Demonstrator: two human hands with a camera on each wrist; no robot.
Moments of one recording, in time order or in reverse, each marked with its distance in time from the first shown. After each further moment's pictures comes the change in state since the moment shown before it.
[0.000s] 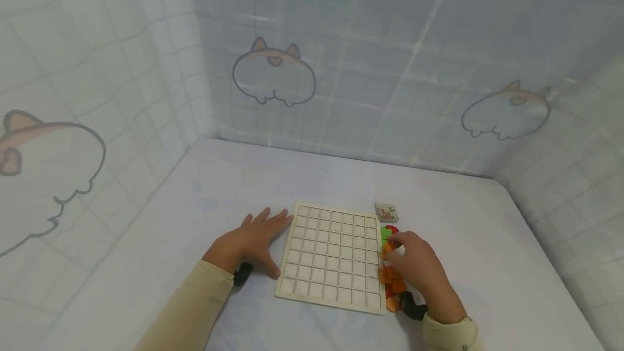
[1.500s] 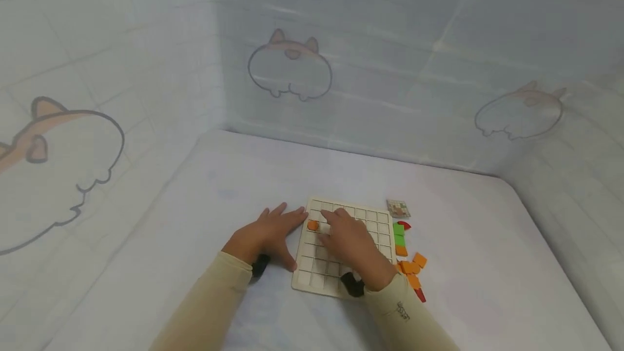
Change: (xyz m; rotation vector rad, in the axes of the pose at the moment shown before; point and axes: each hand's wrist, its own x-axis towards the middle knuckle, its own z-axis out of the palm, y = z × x) left_hand 0.054 0.075 0.021 0.035 -0.044 0.159; right_hand 0.005 -0.062 0.019 -0.294 -0.015 -0.205
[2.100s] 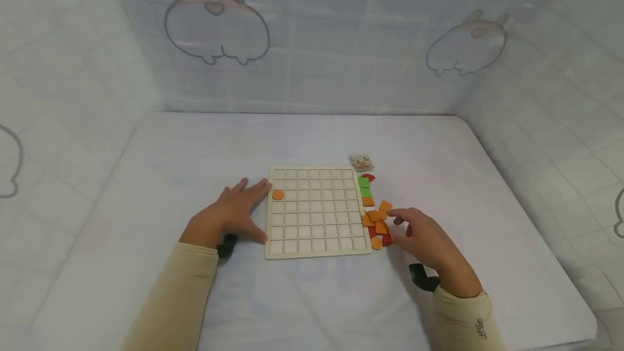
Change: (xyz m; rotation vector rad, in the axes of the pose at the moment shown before) left_hand -0.034 -0.053 -0.043 -0.035 -0.004 -0.038; right_hand -0.093 0.096 -0.040 0.273 -0.032 0.278
